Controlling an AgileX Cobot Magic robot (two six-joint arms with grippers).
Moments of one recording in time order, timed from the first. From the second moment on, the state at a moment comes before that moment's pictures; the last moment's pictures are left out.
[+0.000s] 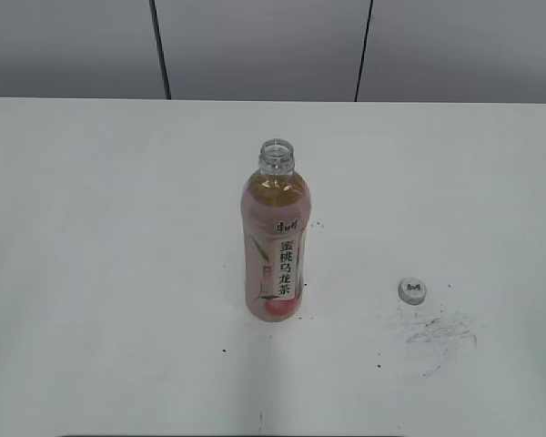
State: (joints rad) left arm -0.06 0.08 -0.56 0.01 1.02 0.00; right arm 0.11 -0.01 -0.51 0.06 1.11 -0.14
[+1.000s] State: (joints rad) left arm -0.05 -0.01 -0.56 0.01 1.03 0.00; right arm 0.02 -0.01 -0.51 0.06 1.10 -0.14
